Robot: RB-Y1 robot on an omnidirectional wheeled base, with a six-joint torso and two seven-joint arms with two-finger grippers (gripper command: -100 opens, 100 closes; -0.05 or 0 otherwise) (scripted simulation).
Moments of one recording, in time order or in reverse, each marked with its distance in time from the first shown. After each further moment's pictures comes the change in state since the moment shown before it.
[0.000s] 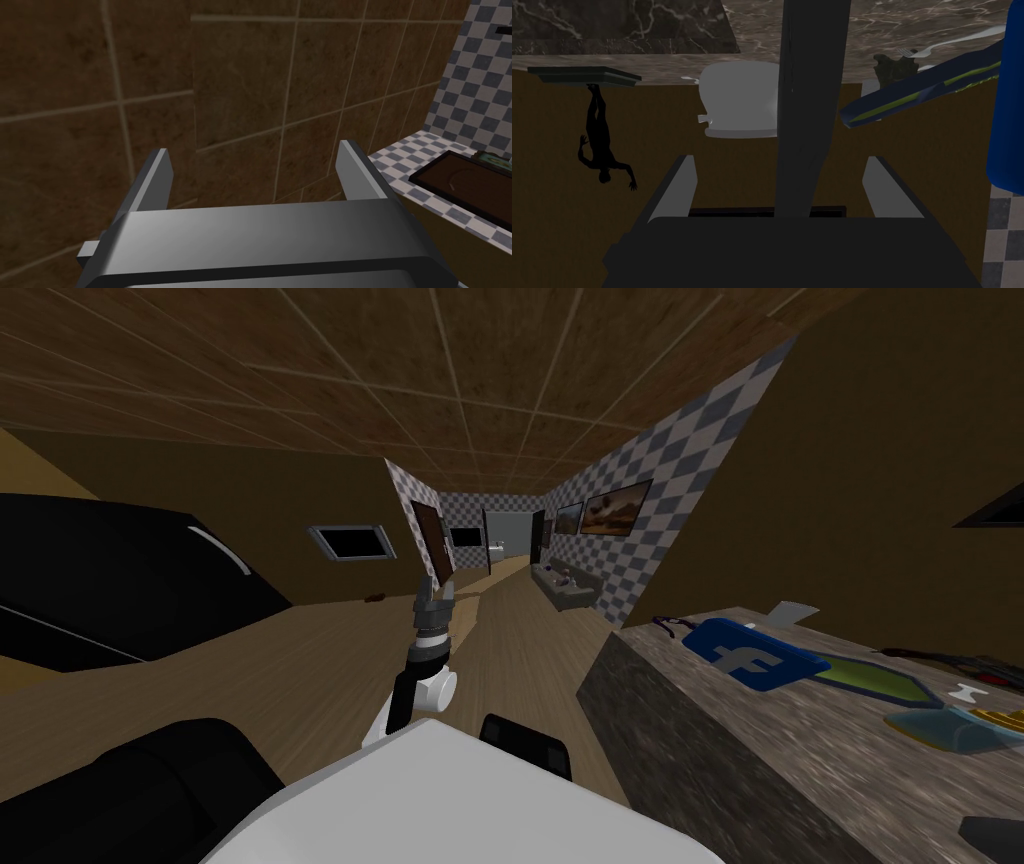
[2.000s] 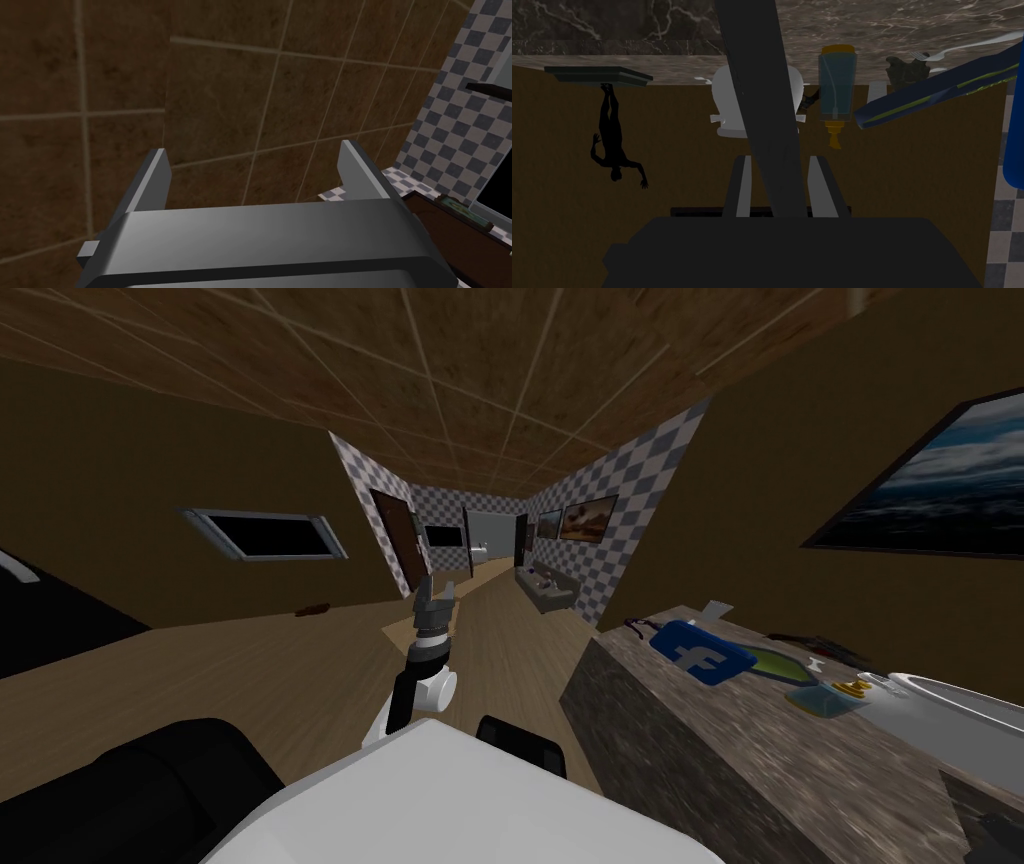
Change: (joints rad) left arm 0.000 0.000 0.000 0.000 0.000 0.000 0.000; right arm 0.309 0.073 -0.175 -0.360 0.172 0.029 -0.117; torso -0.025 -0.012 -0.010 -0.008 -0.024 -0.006
